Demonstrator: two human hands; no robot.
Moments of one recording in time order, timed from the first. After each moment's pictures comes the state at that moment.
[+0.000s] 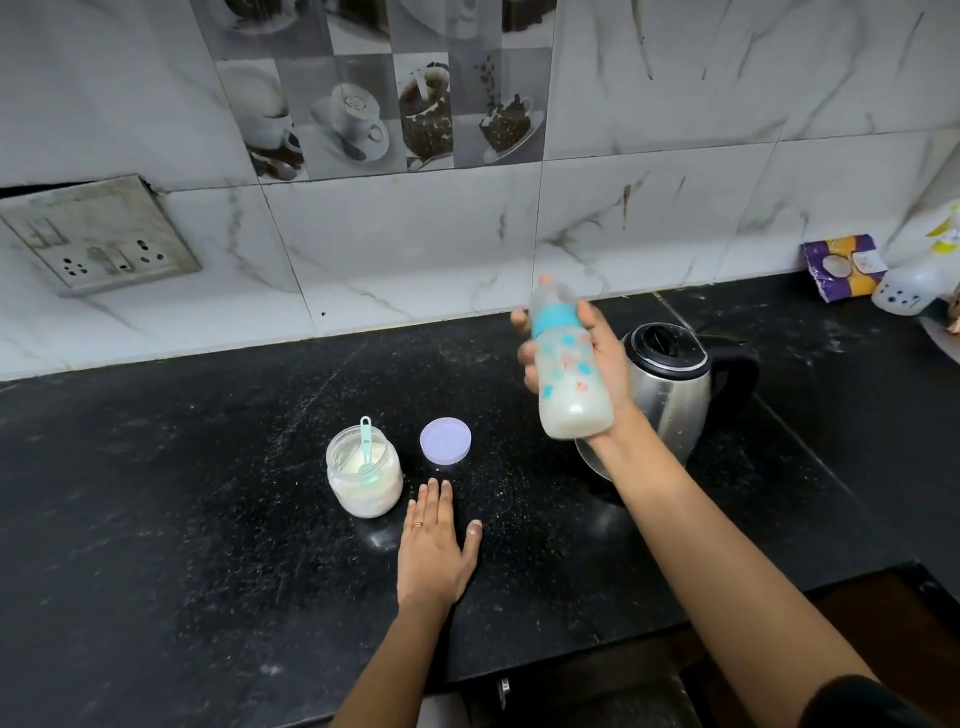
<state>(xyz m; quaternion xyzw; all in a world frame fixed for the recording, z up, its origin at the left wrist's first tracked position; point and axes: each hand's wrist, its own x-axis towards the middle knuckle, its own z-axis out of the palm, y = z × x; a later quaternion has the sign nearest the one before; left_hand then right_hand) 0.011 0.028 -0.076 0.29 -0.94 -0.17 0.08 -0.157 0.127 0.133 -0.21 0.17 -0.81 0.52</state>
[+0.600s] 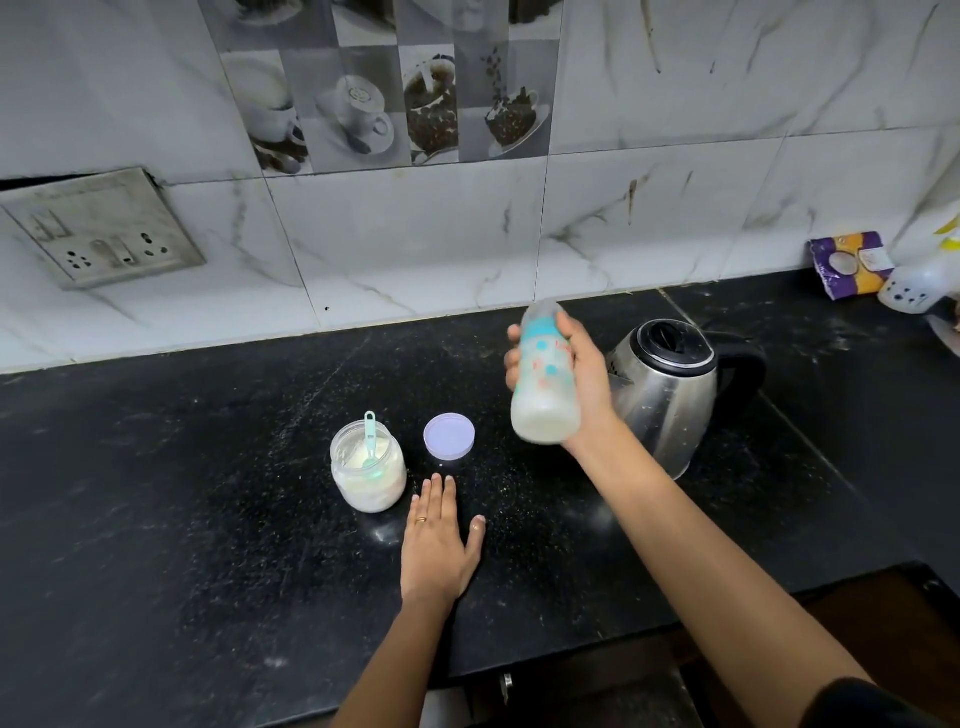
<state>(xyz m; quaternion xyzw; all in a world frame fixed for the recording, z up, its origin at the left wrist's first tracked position) 0.012 0.027 -0.078 0.29 -0.94 -0.17 0.07 -0.140 0.110 0.122 -0.11 0.26 -0.84 0.46</state>
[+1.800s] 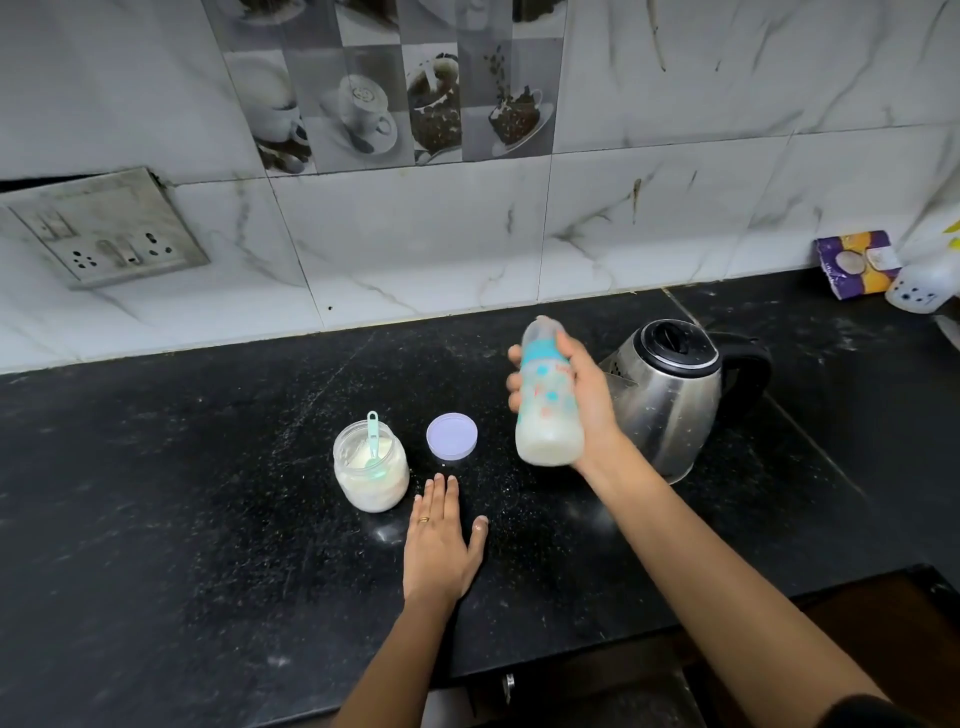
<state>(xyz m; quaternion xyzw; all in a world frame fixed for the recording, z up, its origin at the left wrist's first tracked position) 0.012 0.028 -0.077 0.29 -0.94 -0.17 0.07 -0.132 0.117 0.112 -0.08 0.31 -0.84 0.44</state>
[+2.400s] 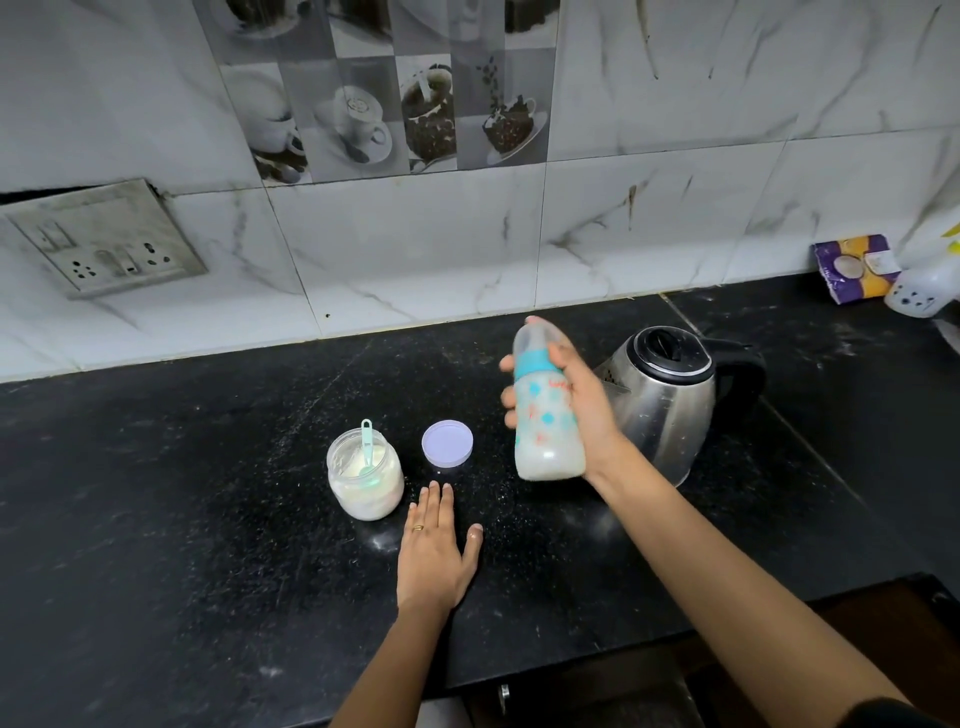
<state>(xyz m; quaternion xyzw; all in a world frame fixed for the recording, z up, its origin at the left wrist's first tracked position) 0.011 0.028 -0.078 0.29 -0.94 -0.16 0.08 -0.138 0.125 0.110 -0.15 0.32 -0.84 0.41</state>
